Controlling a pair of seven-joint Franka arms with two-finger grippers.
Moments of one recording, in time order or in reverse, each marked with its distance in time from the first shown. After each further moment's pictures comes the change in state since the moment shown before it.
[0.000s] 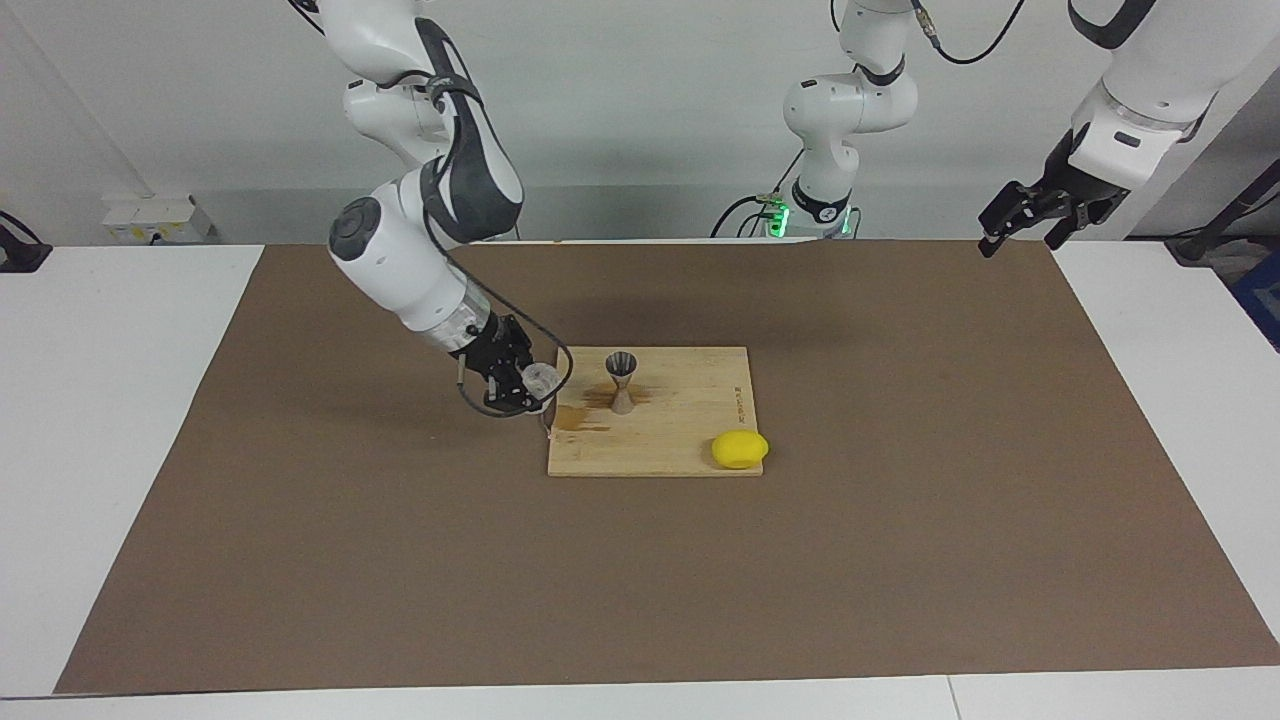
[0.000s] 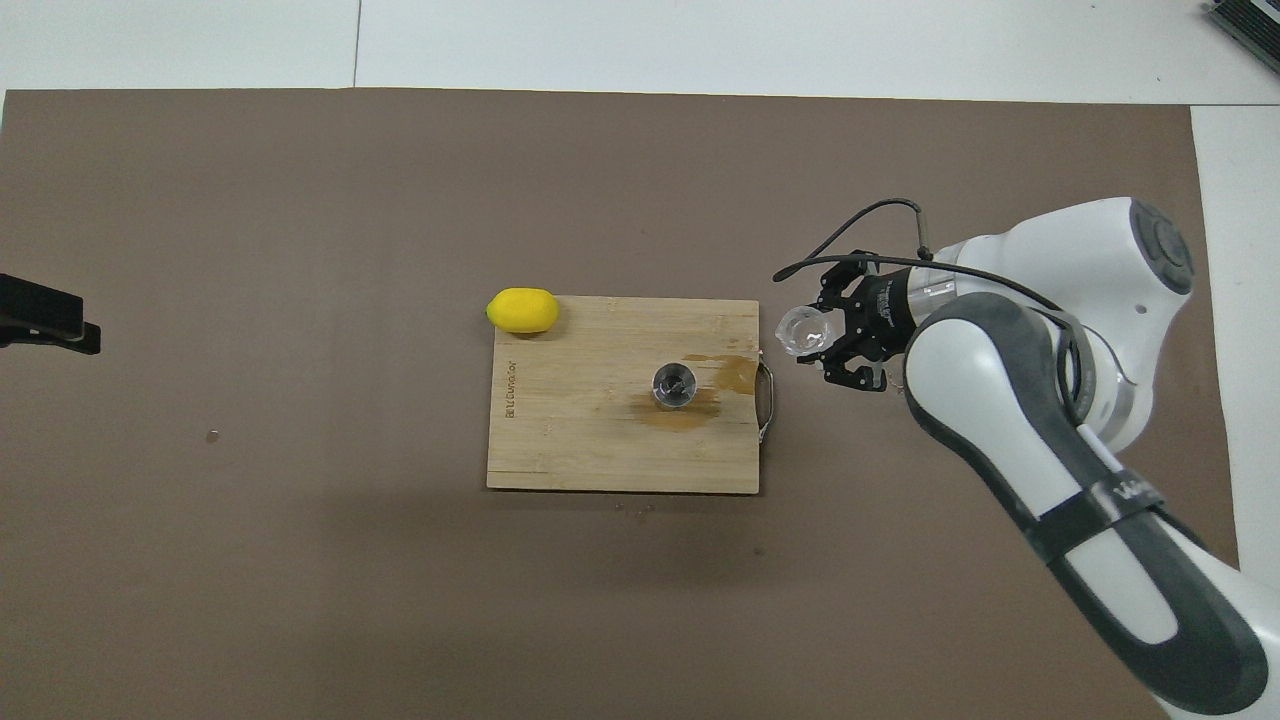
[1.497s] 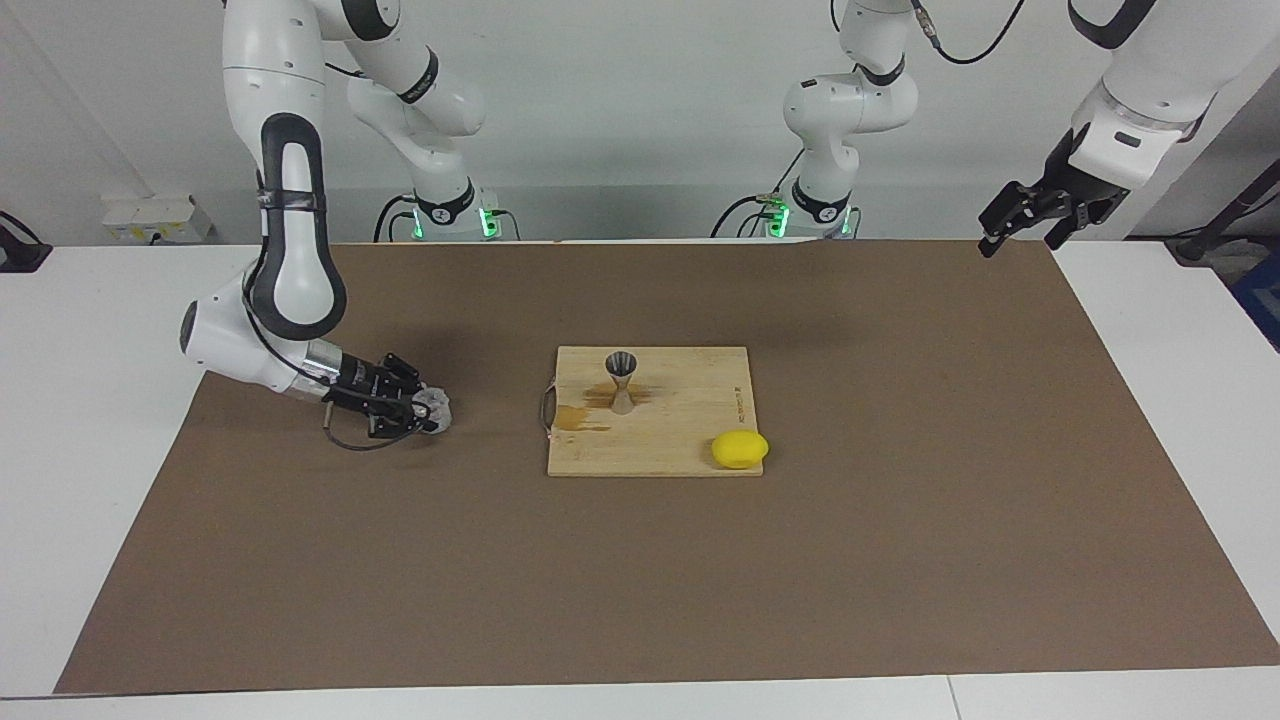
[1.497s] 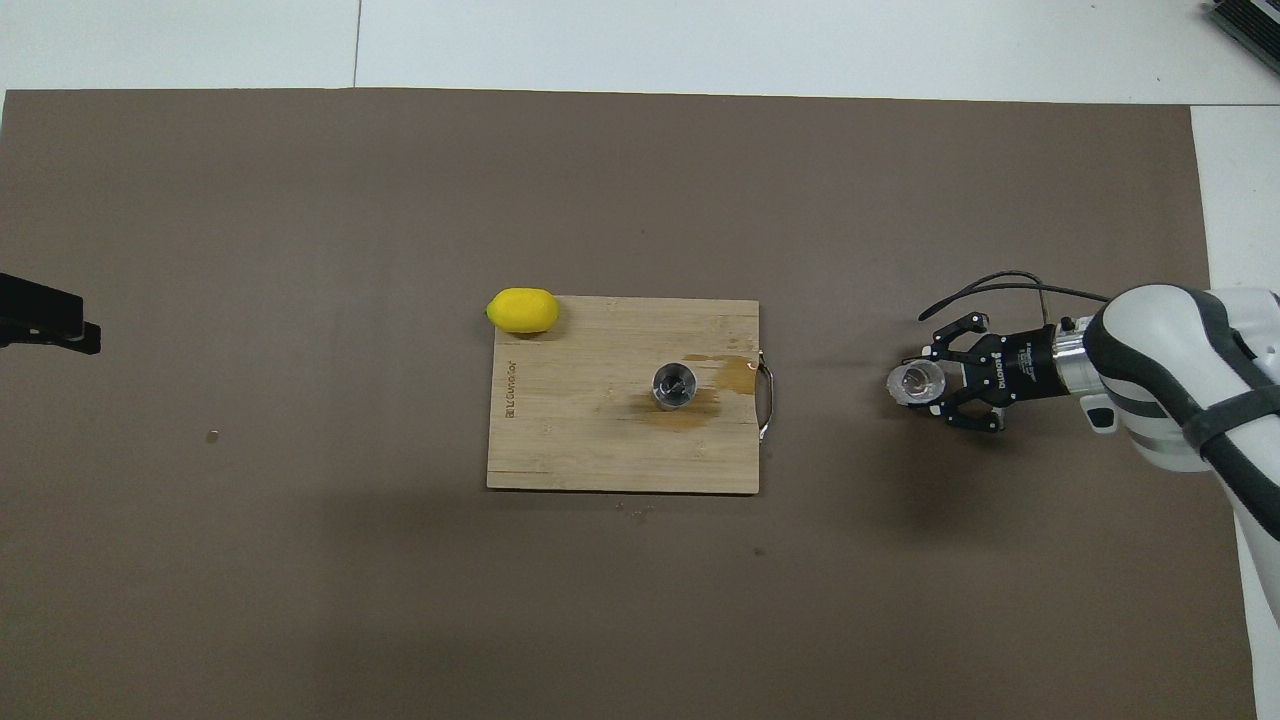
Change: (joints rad) left arm 0.000 0.000 0.000 0.000 0.000 0.000 -0.003; right arm -0.334 0.128 0.005 -0.124 0.208 -0.109 -0.601
